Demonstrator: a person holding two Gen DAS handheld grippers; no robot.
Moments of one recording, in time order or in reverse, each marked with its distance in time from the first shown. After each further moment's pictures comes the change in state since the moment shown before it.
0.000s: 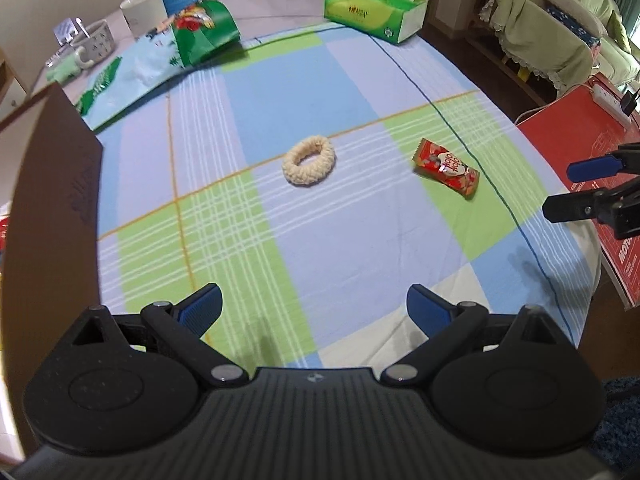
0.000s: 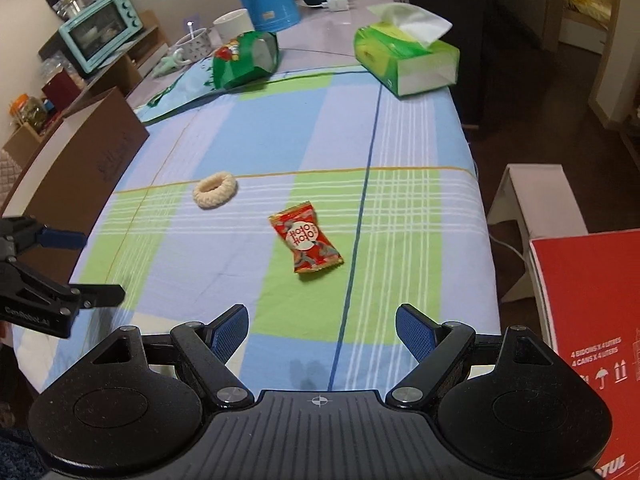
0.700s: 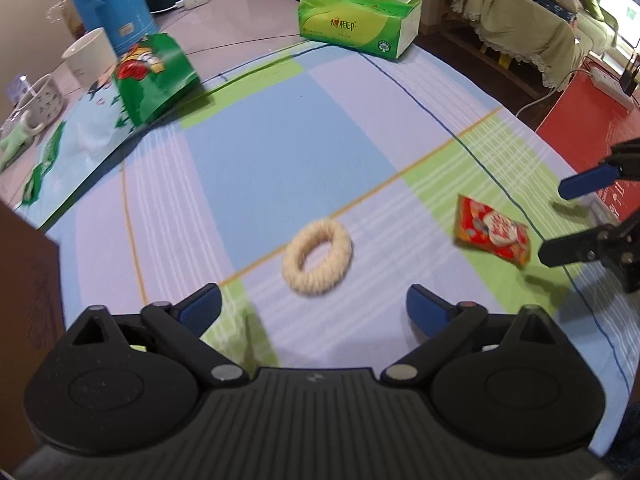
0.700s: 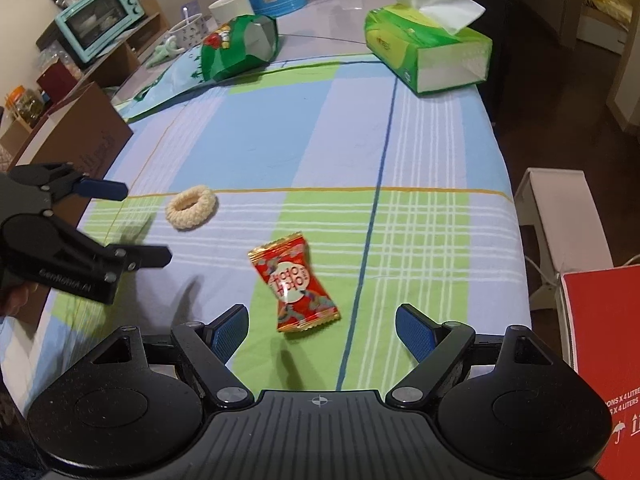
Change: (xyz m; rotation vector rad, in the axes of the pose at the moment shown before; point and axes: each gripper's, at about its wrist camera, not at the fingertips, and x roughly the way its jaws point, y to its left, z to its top) left arm 0.073 0.007 0.072 0.150 -0.048 -0.025; right arm 0.061 -0.012 0.035 -0.024 0.041 0.020
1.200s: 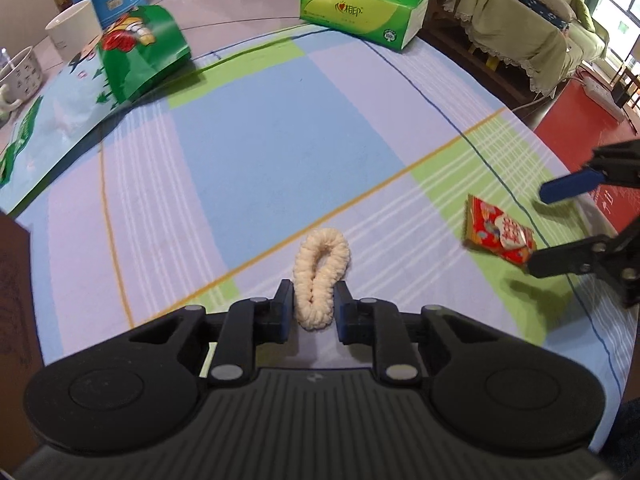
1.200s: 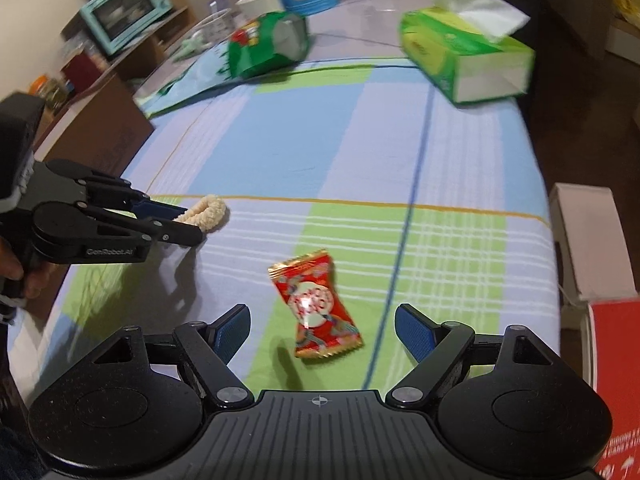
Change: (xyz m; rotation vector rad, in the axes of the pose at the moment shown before) left arm 0.010 0.016 -0.008 -0.047 0.032 -0.079; right arm 0.016 0.014 0.012 -0.106 0.000 0.072
